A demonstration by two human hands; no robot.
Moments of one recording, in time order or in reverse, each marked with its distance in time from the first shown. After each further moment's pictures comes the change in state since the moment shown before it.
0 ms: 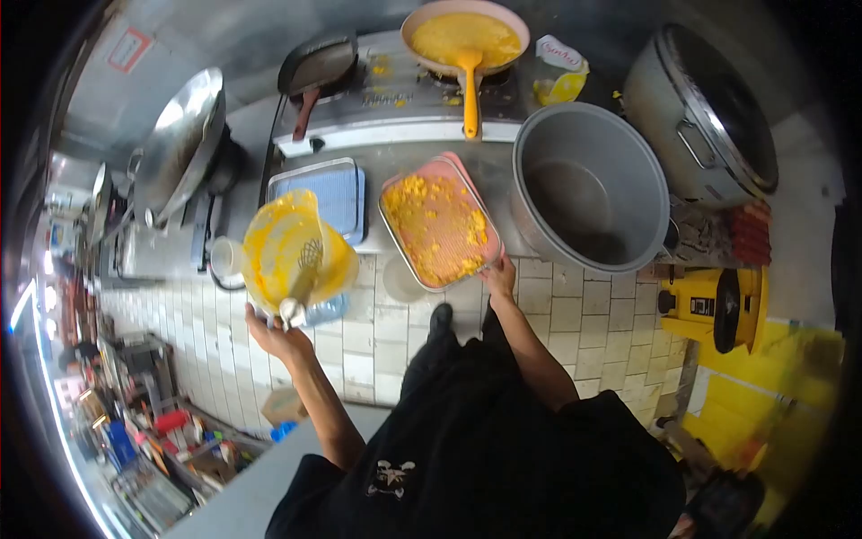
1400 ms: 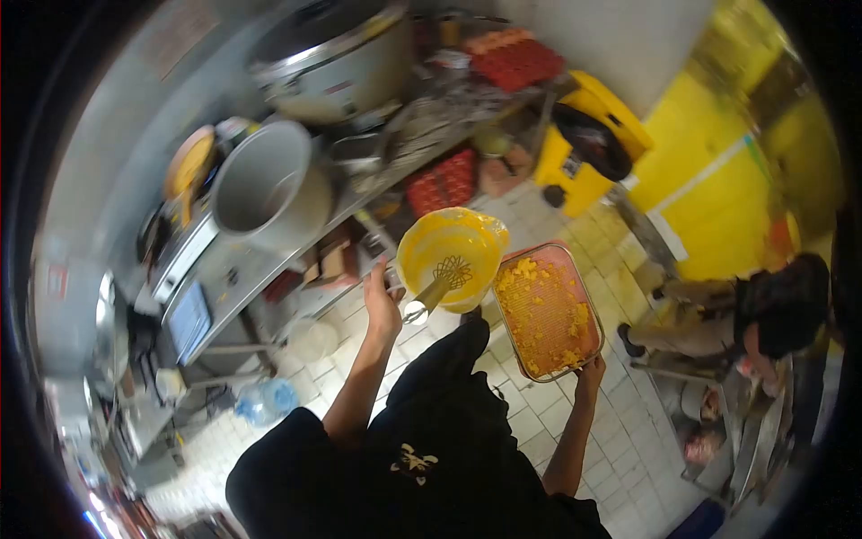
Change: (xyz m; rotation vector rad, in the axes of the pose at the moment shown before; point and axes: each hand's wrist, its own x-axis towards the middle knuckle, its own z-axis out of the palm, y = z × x) left_hand -0.629 -0.163 0.053 0.285 -1.023 -0.693; right_hand -0.422 0.067 -0.704 0.279 0.815 -0.344
